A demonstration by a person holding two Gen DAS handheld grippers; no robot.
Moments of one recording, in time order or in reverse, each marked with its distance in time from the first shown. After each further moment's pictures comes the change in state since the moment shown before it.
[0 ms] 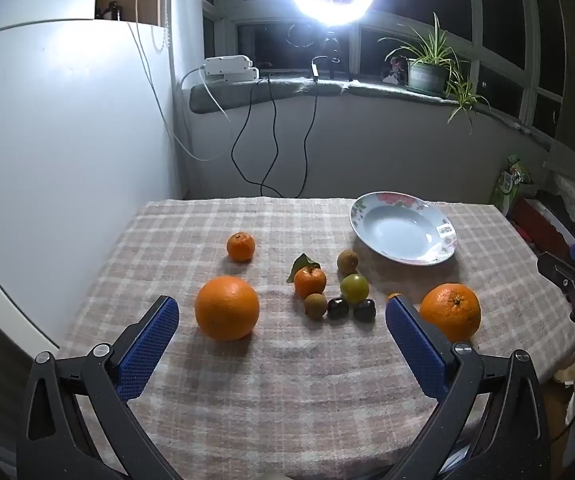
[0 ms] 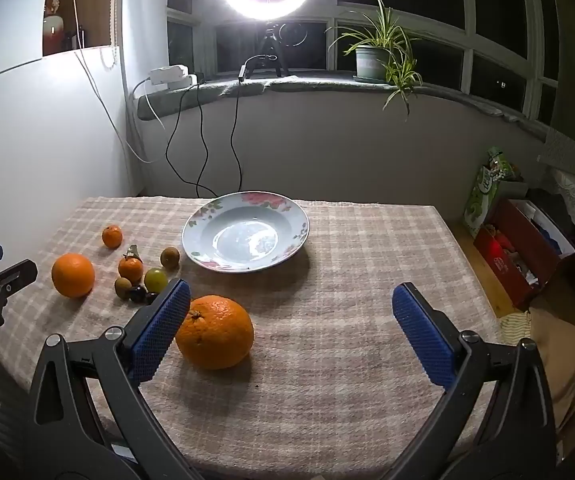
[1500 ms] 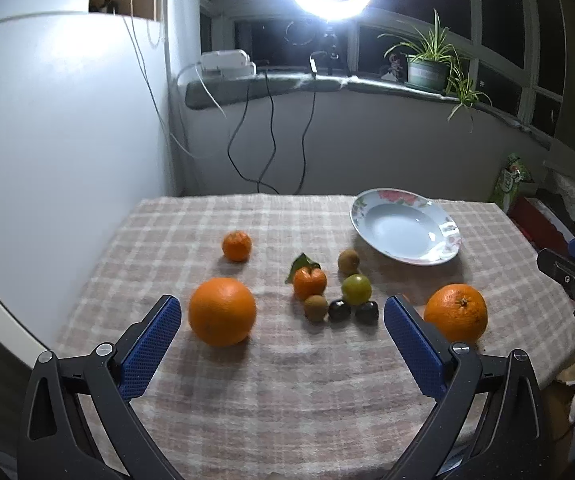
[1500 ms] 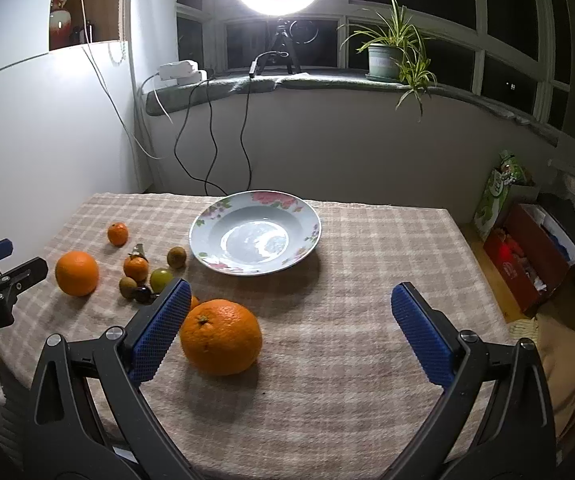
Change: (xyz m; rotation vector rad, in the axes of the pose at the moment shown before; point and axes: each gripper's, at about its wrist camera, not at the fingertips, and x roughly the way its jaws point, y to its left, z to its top) left arm 0.016 0.000 -0.005 -0.027 -0.011 -0.038; right arm 0.015 0.002 0.002 -0.008 0.021 0.034
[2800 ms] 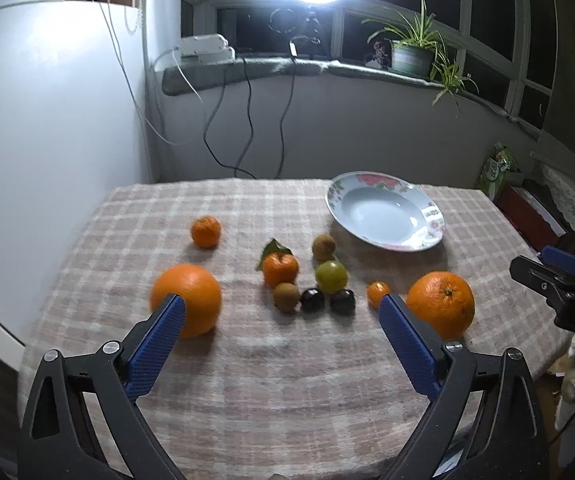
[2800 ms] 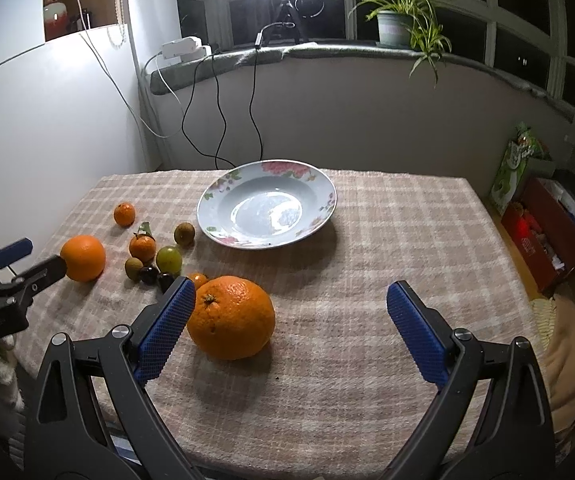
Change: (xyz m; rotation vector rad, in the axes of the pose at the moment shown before) left arm 0.016 -0.015 -0.005 0.029 0.066 -0.055; right arm 0.022 -0.002 -0.009 0.039 0.102 0.074
